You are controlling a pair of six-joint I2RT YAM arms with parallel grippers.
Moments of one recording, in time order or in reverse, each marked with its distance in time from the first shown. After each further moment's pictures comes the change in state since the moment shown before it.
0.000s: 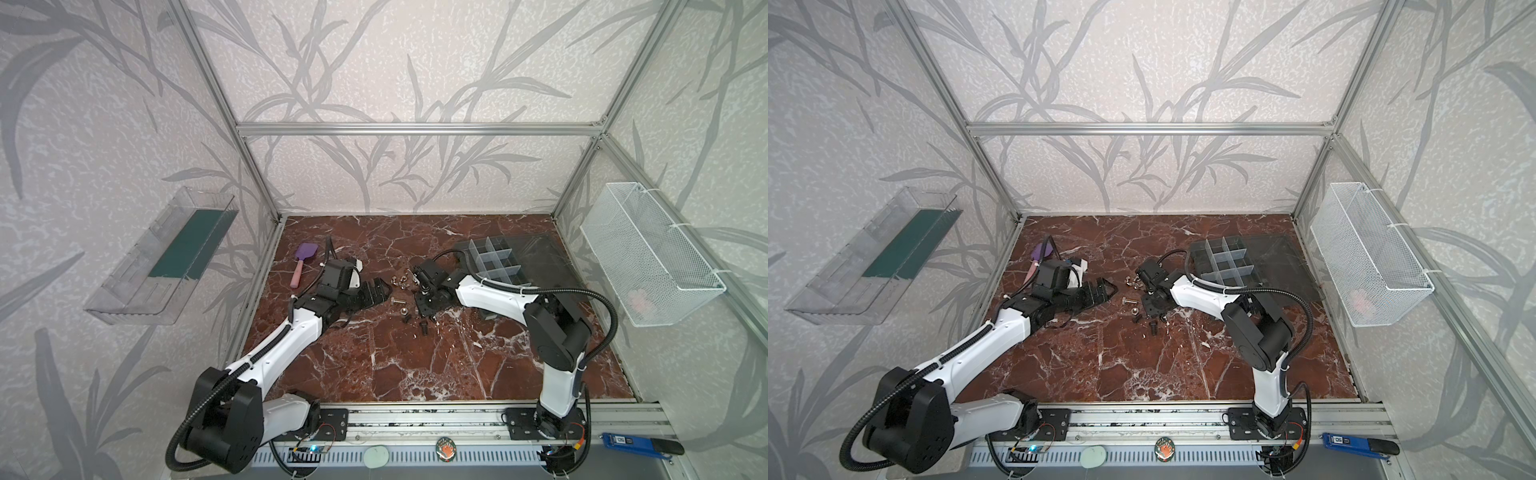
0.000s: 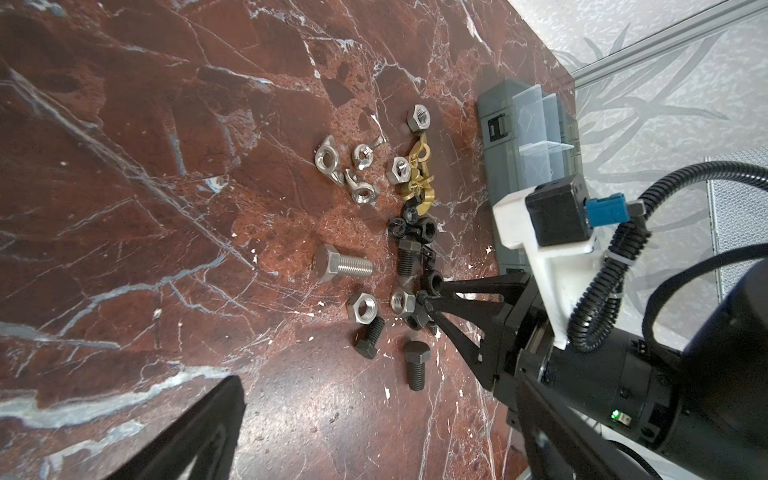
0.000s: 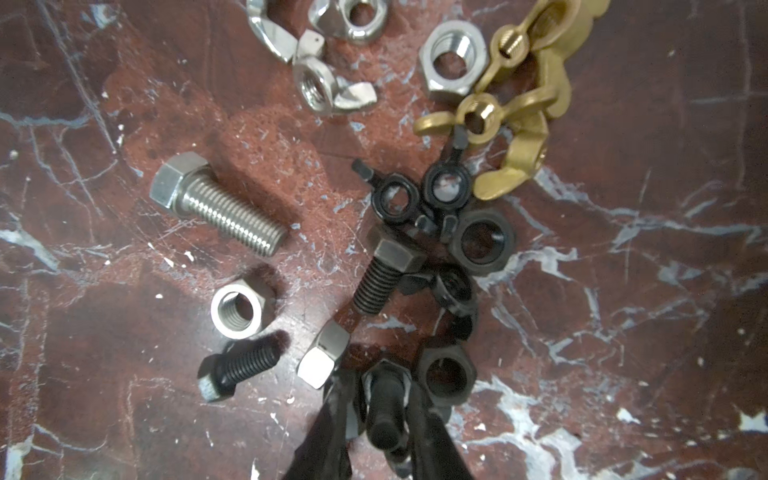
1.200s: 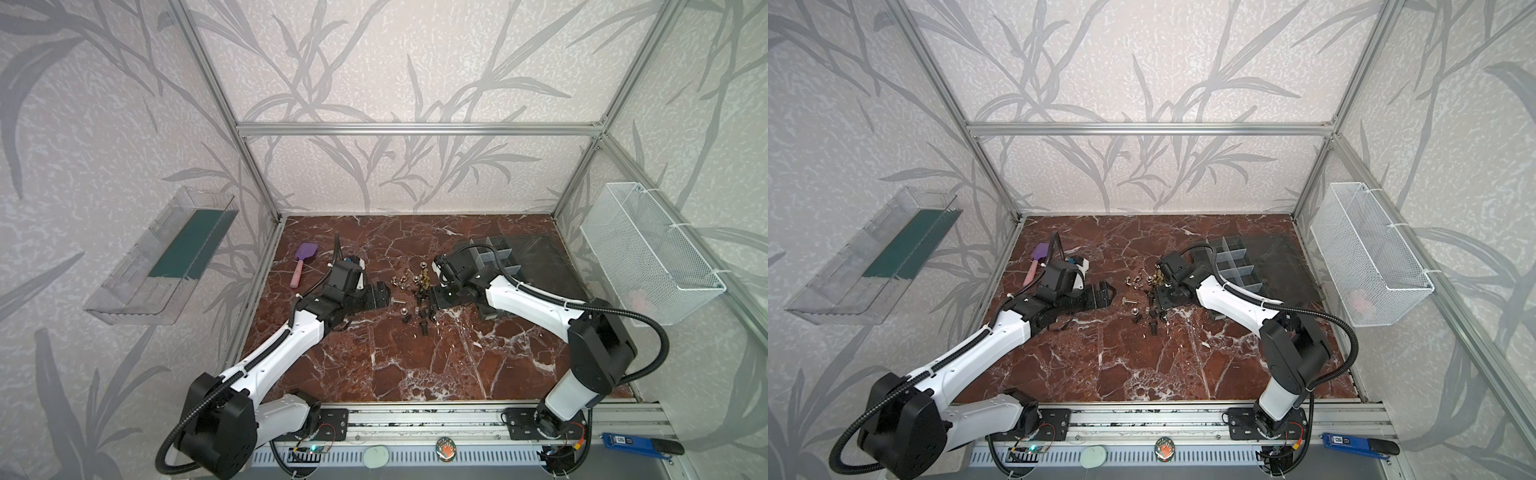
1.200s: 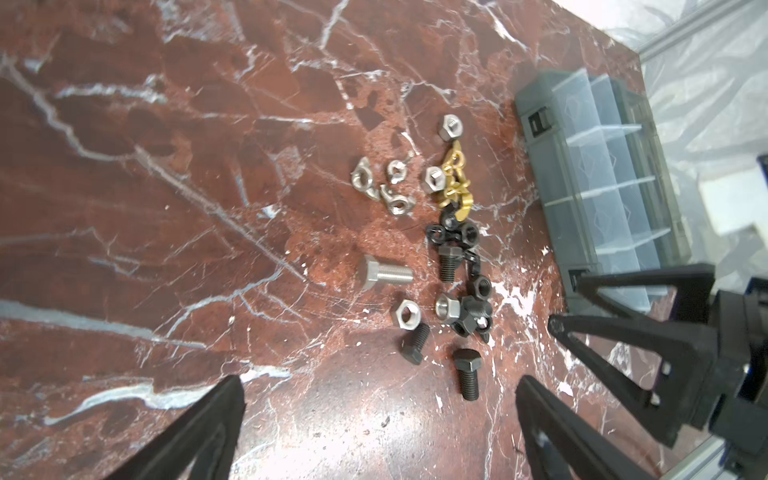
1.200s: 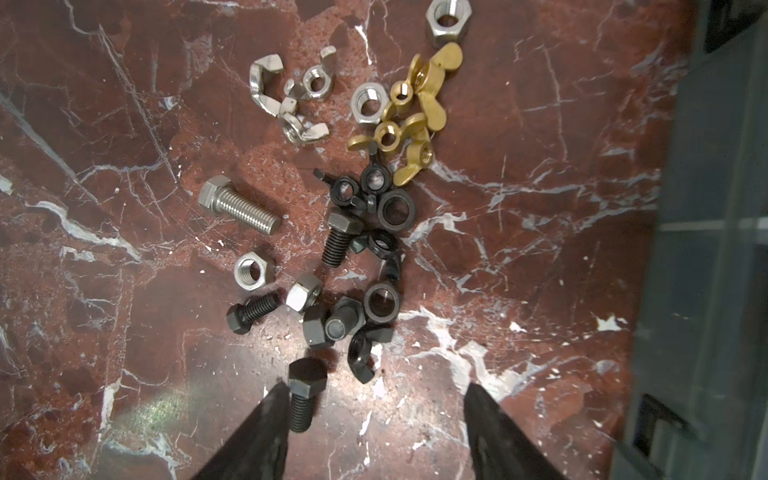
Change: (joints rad) left arm -0.063 -0.039 0.011 -0.088 -0.195 0.082; right arm -0.051 -0.221 -0.120 -0.008 -0.047 0.037
